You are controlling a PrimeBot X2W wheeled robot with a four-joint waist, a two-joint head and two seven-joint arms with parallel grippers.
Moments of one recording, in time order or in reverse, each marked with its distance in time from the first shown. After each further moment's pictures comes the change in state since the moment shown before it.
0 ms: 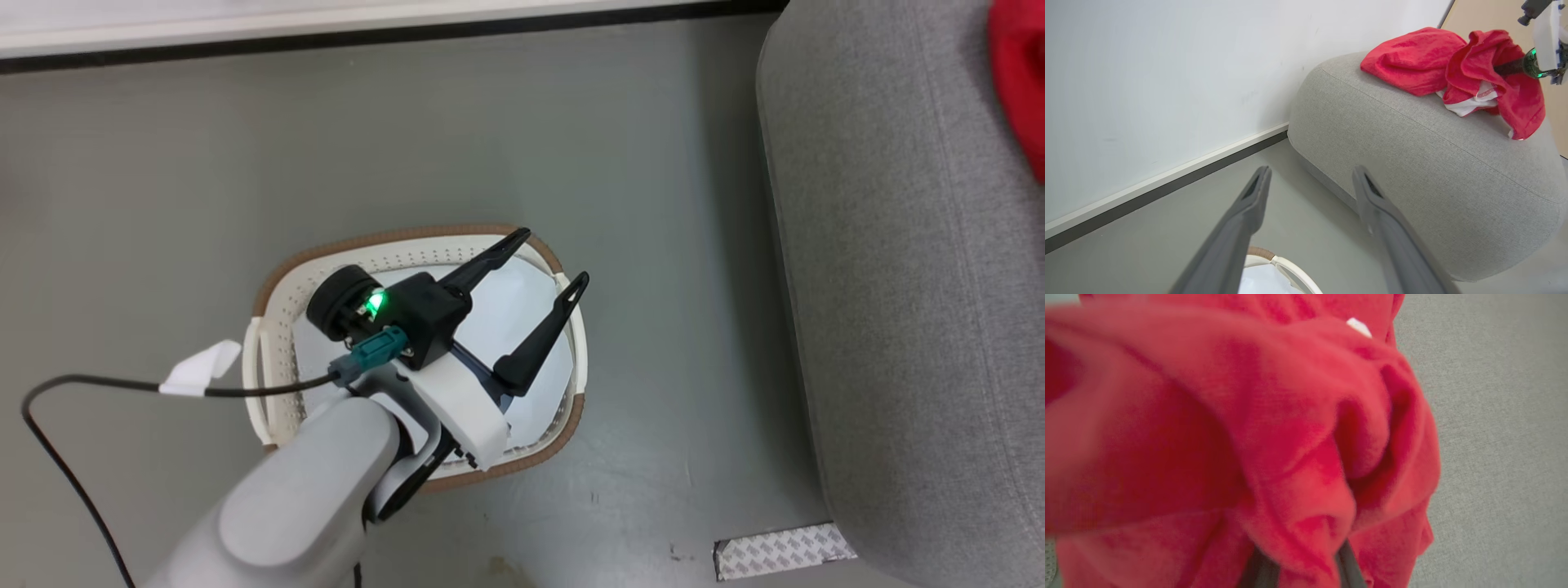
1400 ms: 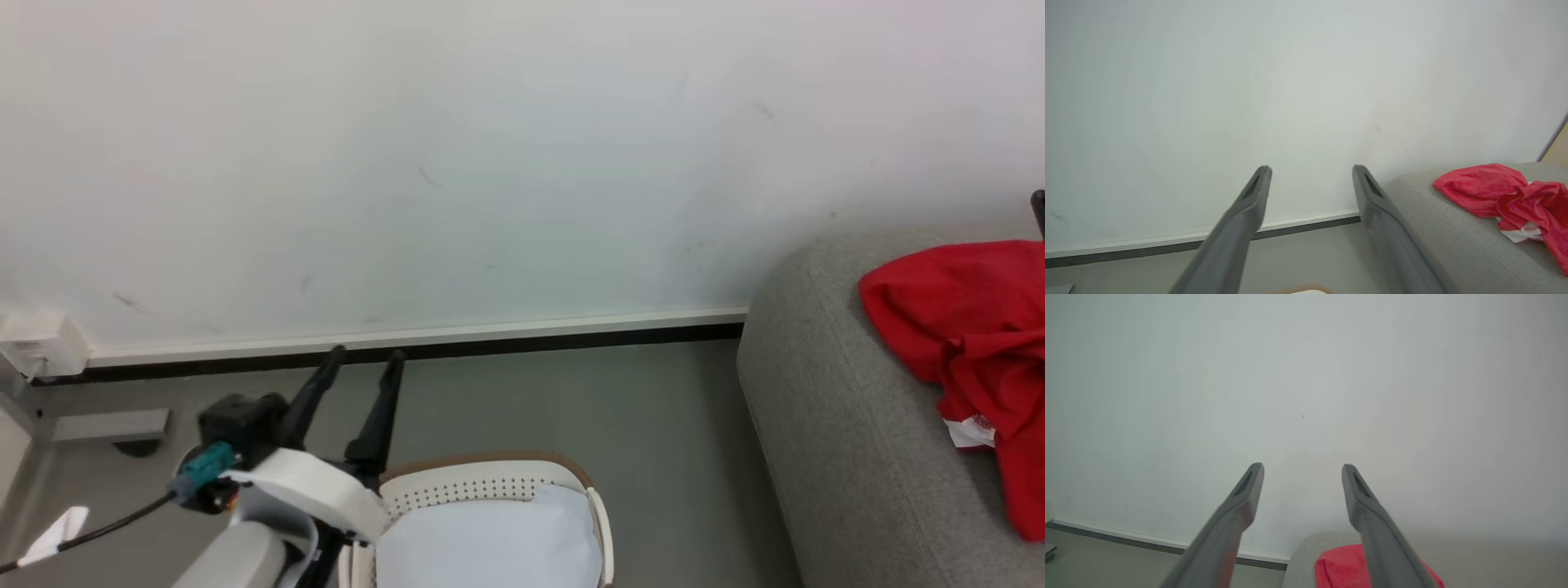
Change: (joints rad) left arm 0.345 0.025 0.246 0.071 -0.180 0.118 -0.113; right arm 0.214 0.067 -0.017 -0.446 -0.086 0.000 -0.309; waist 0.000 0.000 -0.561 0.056
